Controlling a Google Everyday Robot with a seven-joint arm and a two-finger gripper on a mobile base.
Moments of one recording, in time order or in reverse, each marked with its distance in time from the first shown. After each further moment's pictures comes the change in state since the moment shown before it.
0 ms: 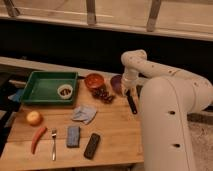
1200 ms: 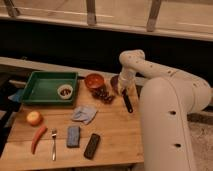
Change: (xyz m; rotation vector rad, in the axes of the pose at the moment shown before) arm -0.011 0.021 -0.004 -0.072 -0.042 -0.014
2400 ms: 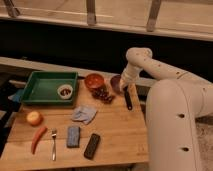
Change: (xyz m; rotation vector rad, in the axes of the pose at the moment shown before) arm -0.001 0.002 -0.017 -0.073 -0.041 0.043
